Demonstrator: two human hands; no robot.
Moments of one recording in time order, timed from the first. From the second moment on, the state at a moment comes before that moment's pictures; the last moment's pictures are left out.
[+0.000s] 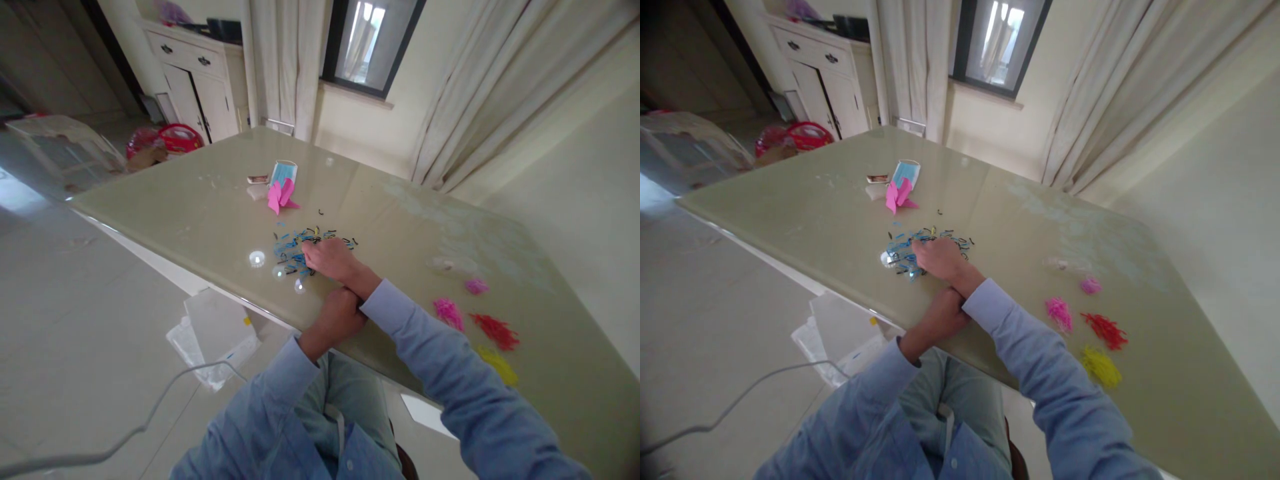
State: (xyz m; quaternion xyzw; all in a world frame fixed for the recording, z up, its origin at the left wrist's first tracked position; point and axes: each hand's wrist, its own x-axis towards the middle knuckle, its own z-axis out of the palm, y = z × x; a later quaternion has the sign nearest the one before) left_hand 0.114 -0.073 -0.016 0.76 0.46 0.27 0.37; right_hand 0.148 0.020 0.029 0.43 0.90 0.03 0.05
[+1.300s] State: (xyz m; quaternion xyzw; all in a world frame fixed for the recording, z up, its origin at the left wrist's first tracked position) left_hand 0.113 -0.074 -0.018 0.77 0.46 0.26 0.36; right_hand 0.152 0.033 0.015 0.47 0.88 -0.06 -0.03
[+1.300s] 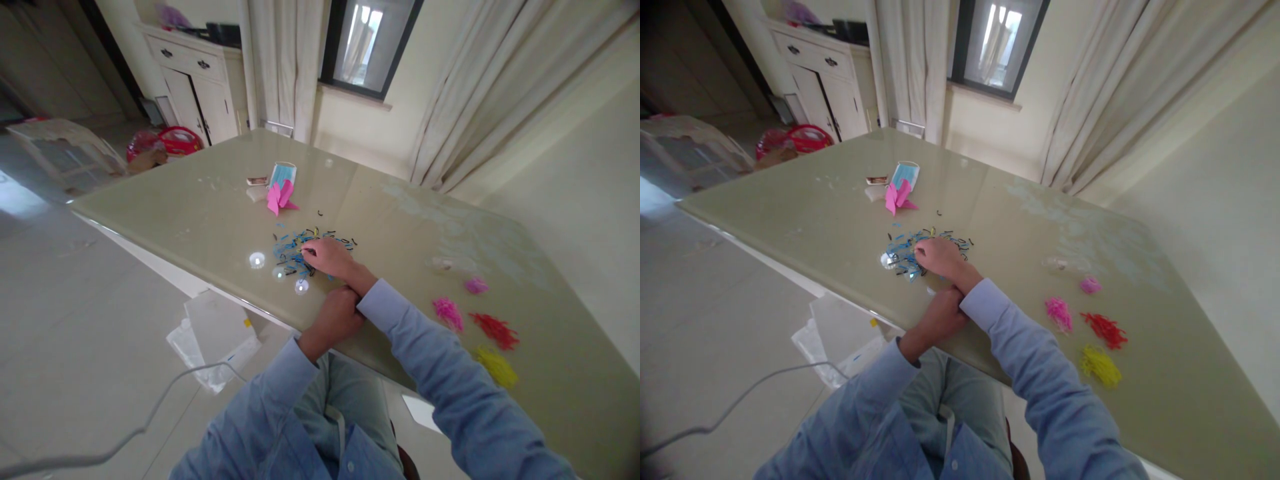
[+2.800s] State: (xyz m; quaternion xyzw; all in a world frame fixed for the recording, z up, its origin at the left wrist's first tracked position) left_hand 0.113 -0.073 -0.017 0.76 0.46 0.26 0.37; right_hand 0.146 0.025 0.022 0.46 0.89 -0.04 -0.03
